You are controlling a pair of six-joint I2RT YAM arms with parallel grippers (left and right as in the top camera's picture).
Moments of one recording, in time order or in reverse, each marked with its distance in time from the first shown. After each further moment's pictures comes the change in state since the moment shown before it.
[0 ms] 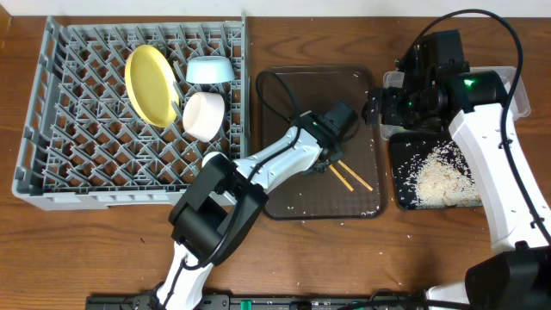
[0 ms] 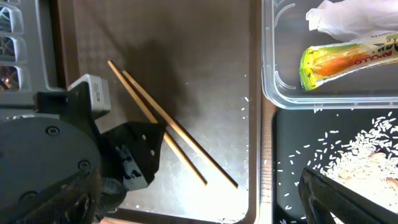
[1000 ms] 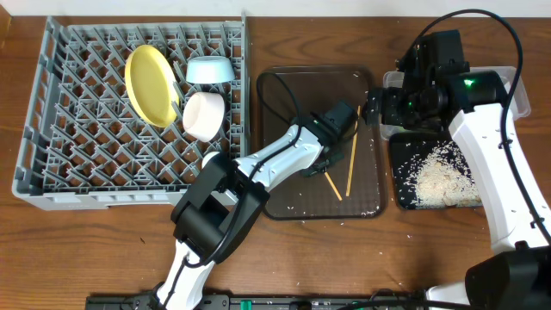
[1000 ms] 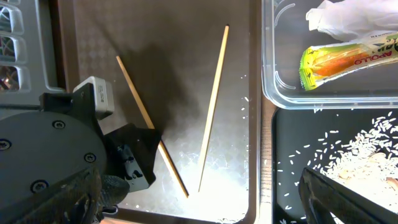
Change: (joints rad) left arm 0.004 0.017 0.022 -0.032 0.033 -0.003; right arm 0.000 0.000 0.000 0.000 0.000 0.000
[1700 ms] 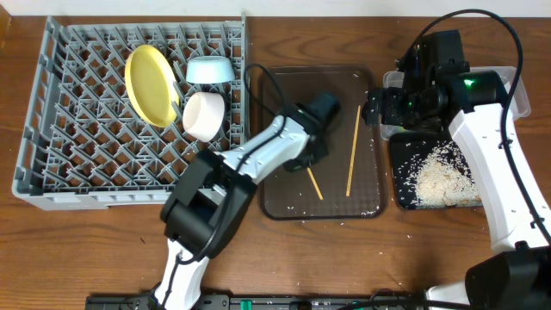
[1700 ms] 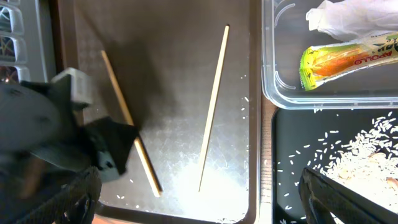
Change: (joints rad) left arm 0.090 -0.032 -0.004 -0.083 0.017 0.139; right arm 0.000 0.000 0.000 0.000 0.000 0.000
